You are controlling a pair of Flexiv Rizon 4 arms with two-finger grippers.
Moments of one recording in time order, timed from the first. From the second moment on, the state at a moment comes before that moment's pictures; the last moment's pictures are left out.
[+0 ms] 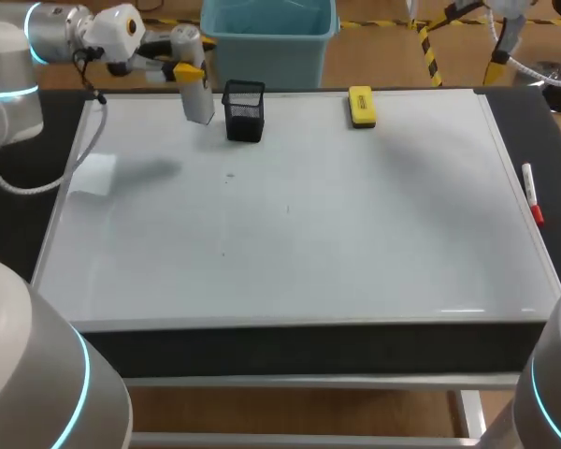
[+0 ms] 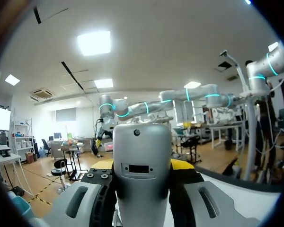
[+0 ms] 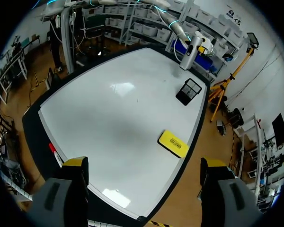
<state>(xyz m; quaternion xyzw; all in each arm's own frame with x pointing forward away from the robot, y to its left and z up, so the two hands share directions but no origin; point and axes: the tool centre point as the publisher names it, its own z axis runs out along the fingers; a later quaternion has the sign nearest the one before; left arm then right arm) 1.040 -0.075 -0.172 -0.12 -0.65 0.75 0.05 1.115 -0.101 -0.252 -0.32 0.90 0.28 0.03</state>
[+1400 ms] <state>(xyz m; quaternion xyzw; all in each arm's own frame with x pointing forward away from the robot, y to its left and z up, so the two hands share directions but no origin) 1.121 -0.144 -0.185 -0.09 -0.65 0.75 0.04 1.115 -0.101 -0.252 -0.32 0.90 0.28 0.03</state>
